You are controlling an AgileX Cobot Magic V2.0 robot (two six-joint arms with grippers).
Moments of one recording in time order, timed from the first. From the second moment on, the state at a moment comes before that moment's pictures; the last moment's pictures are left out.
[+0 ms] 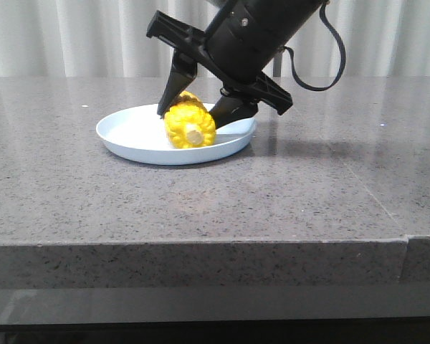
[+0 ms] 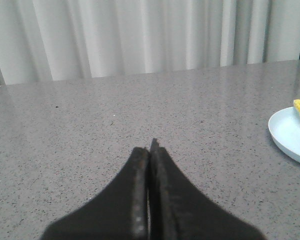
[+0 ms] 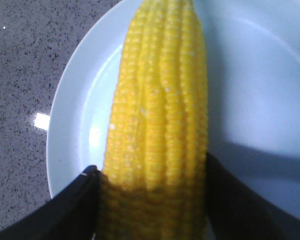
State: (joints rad) left arm -0.01 0.10 -0.37 0.05 0.44 0.02; right arm 0.49 1.87 -1.43 0.65 0.55 0.00
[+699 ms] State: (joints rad) left arm -0.01 0.10 -0.37 0.05 0.44 0.02; right arm 0.30 1.60 -1.43 0.53 0.70 0.00
